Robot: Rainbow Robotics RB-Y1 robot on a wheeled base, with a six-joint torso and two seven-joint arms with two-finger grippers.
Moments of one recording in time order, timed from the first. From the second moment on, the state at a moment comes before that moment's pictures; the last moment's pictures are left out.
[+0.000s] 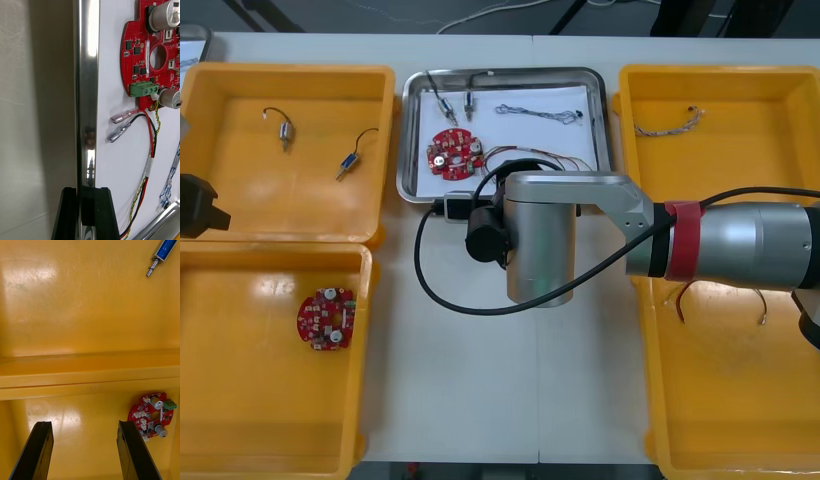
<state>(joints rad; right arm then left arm) -1.16 -0.50 1.32 -1.58 -0.23 1.22 1.57 -0.28 0.88 0.24 -2.01 0.90 1.77 -1.32</state>
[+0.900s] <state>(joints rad) -1.22 -0.46 1.32 -1.34 -0.20 1.05 1.57 -0.28 0.88 0.24 -2.01 0.90 1.77 -1.32</state>
